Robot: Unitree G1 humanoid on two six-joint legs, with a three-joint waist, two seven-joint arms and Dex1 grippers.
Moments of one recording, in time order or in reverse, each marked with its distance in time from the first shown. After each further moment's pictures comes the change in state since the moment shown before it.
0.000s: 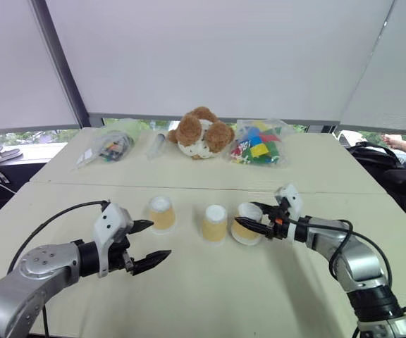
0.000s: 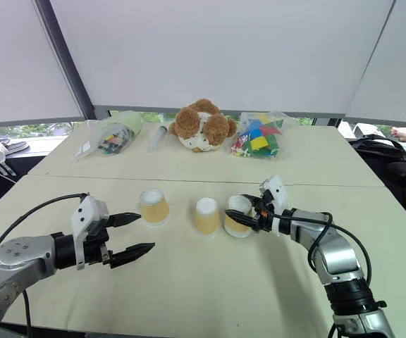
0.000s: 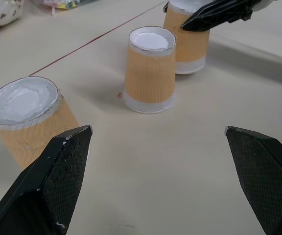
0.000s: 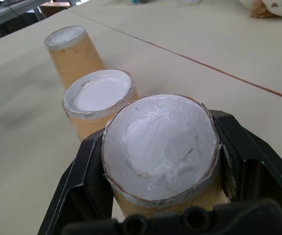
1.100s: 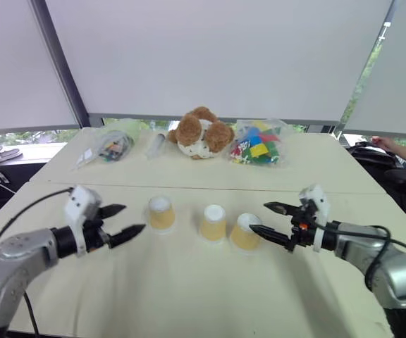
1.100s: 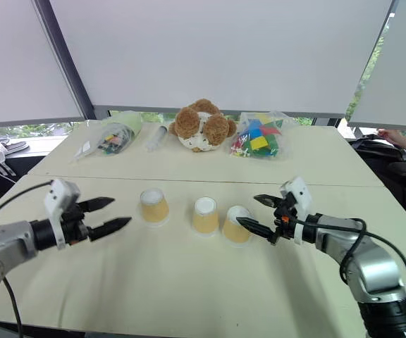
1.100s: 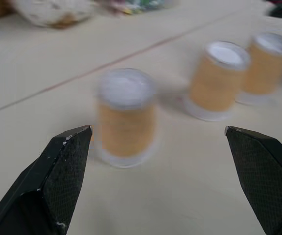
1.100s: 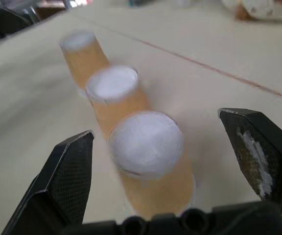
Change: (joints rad) left arm -0.127 0.016 0.160 0.323 -0.026 0.006 -0.040; right arm 0.117 -0.161 -0.186 -0.338 0.236 0.259 -0.049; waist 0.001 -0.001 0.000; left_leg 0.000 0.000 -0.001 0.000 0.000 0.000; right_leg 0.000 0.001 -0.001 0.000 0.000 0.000
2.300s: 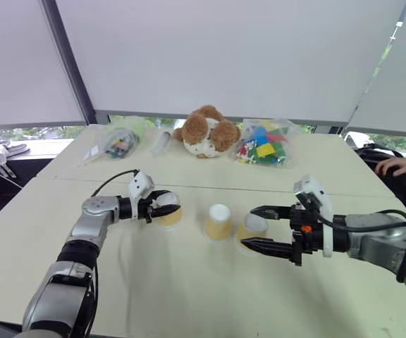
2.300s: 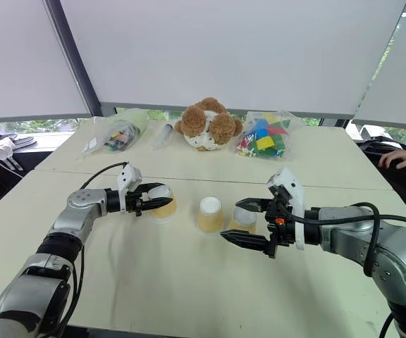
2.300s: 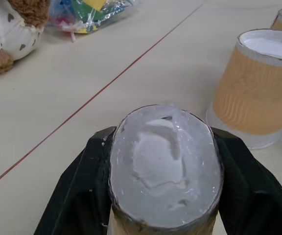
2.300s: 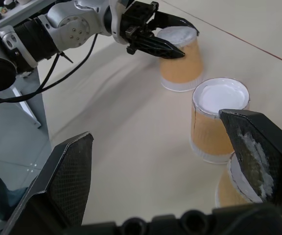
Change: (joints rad) left arm -0.628 -0.332 -0.387 1.019 0.462 -0.737 -0.395; right arm -0.062 -0.197 0.002 -0.224 0.346 0.286 -0.089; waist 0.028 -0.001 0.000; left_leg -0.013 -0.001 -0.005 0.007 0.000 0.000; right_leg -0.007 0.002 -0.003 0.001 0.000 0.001
